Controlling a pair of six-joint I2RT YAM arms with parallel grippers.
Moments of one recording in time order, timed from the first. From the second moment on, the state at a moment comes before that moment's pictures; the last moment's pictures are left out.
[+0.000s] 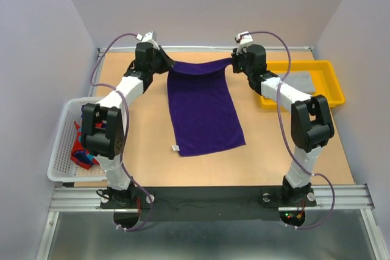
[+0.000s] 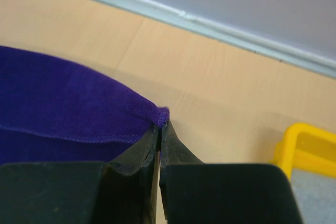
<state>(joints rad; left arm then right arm) -0.23 1.80 1.39 0.05 0.17 -0.58 0.32 1.90 1.41 0.24 -0.05 -0.03</state>
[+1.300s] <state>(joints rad) -0.45 1.19 0.39 0.07 0.13 -0.96 0.33 1.45 0.71 -0.19 -0.28 0.47</state>
